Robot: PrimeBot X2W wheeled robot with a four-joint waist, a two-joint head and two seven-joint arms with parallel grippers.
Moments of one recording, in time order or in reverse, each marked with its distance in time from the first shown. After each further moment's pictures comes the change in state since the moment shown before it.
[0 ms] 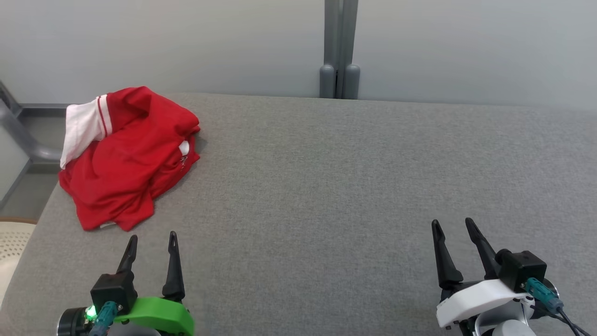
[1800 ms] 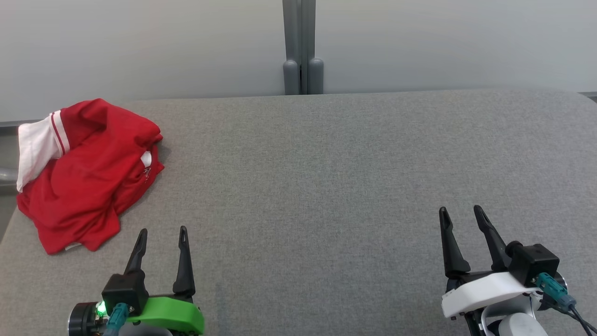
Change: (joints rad) left arm -0.004 -0.046 0.014 -0.003 0.060 -0.029 -0.049; right arm -0.002 0.001 -0.021 -0.065 0.001 0.000 0.000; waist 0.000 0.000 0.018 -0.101
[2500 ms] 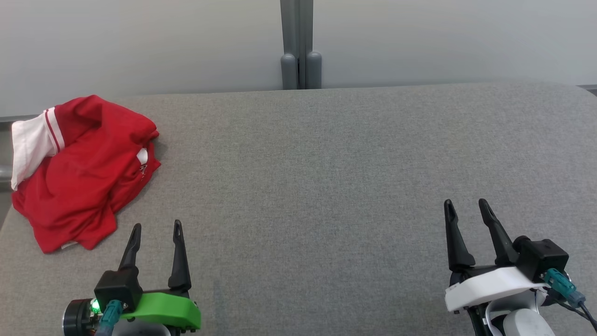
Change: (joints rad) left arm 0.000 -0.001 0.013 -0.040 -0.017 0.006 0.016; right arm -0.003 0.000 -0.010 -0.037 0.038 0.000 0.014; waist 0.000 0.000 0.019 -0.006
